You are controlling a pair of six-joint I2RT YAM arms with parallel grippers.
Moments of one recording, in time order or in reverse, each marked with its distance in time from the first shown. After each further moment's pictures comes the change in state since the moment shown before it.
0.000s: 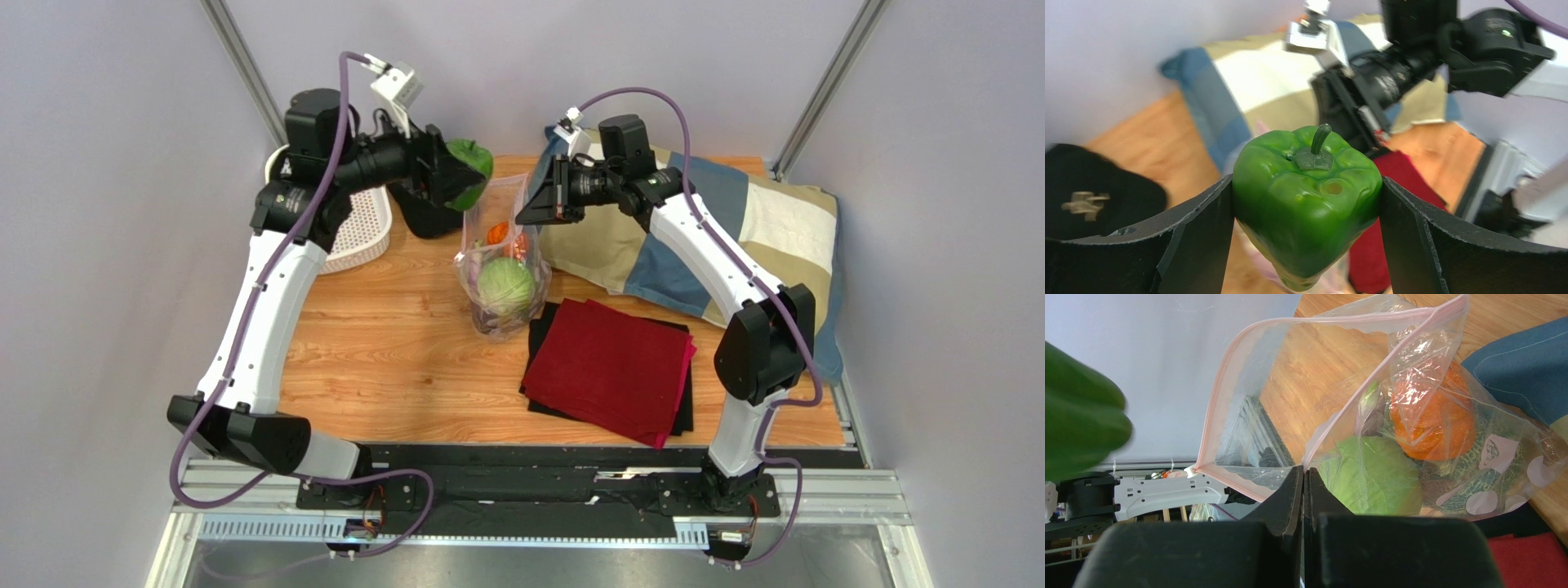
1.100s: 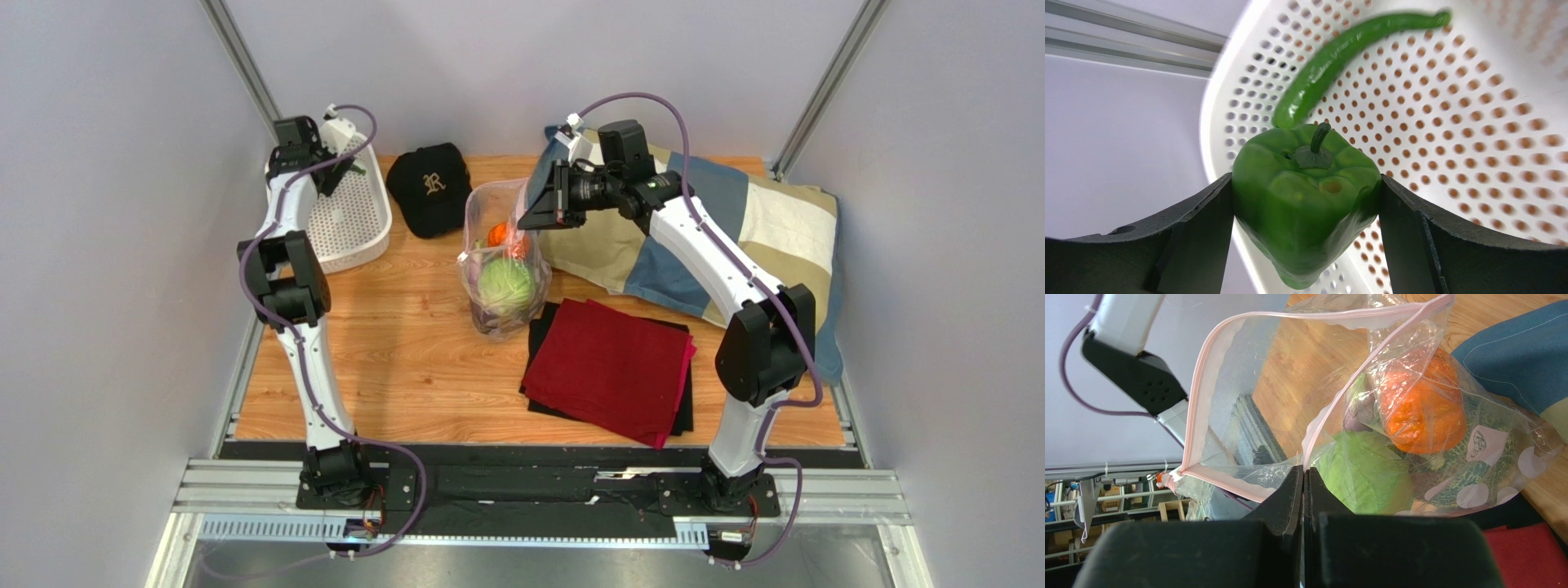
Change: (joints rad) left arm 0.438 1.000 0.381 0.254 -0.708 0.880; right arm 0.001 -0.008 -0.035 -0.001 0.018 -0.012
